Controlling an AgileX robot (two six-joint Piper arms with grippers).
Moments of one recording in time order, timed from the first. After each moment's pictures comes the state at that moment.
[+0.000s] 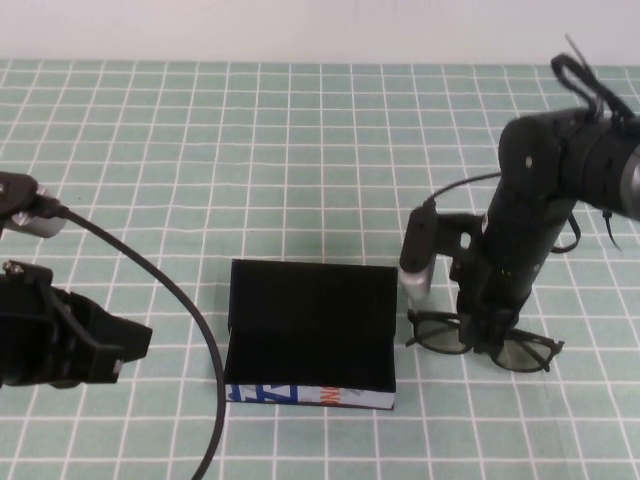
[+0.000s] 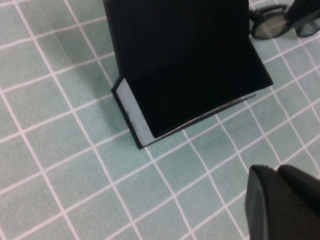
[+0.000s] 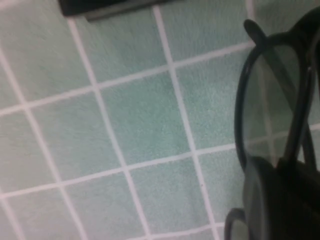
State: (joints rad) right arm 0.43 1.90 -1.39 0.15 1.10 -0.96; left arm -0.18 1.03 -0.78 -0.66 0.95 0.56
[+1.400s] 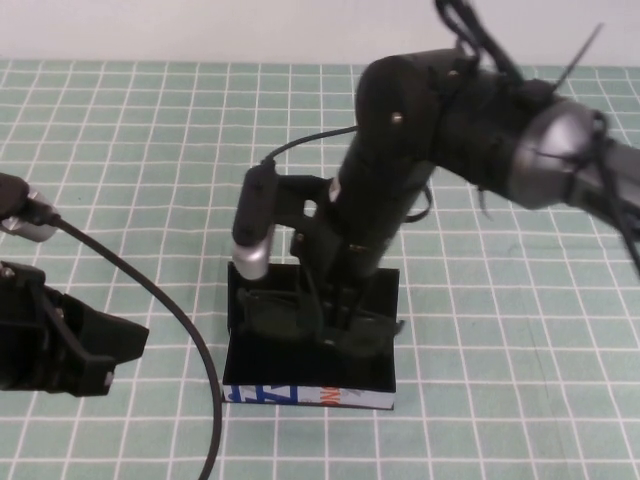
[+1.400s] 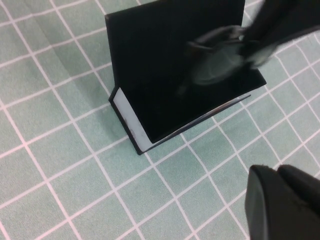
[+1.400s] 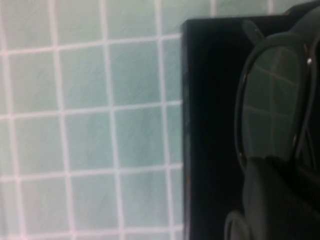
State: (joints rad) right arm 0.71 1.95 -1.75 0.30 1.23 -0.89; left arm -0.18 0.99 -0.78 -0.65 0.96 0.60
